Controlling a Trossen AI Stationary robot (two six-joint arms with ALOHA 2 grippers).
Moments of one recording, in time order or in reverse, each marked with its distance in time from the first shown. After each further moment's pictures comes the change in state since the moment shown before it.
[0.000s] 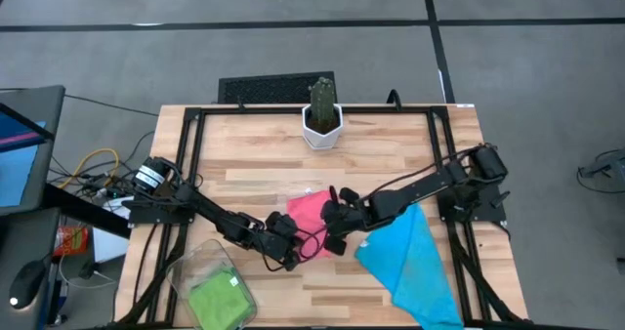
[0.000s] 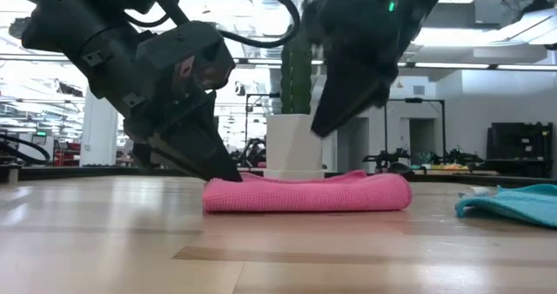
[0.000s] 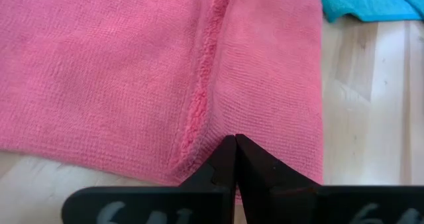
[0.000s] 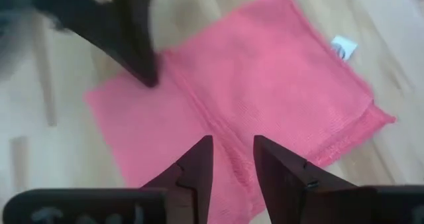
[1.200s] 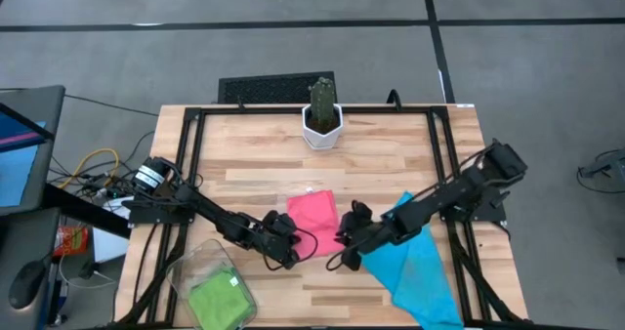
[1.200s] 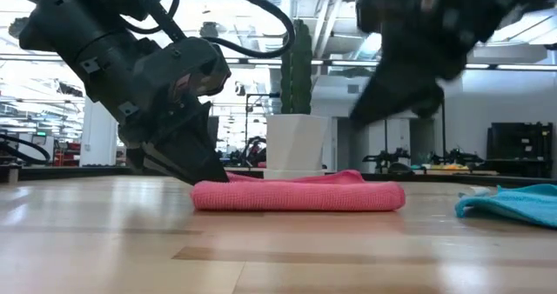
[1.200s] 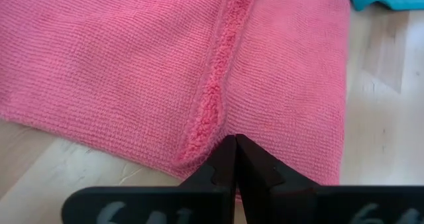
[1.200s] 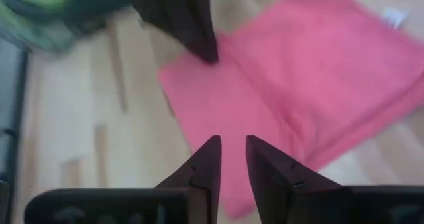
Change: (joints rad) left arm 0.000 -0.001 0.000 -0.062 -0.016 -0.021; right arm 0.159 -0.133 -0.271 0.323 0.082 0.189
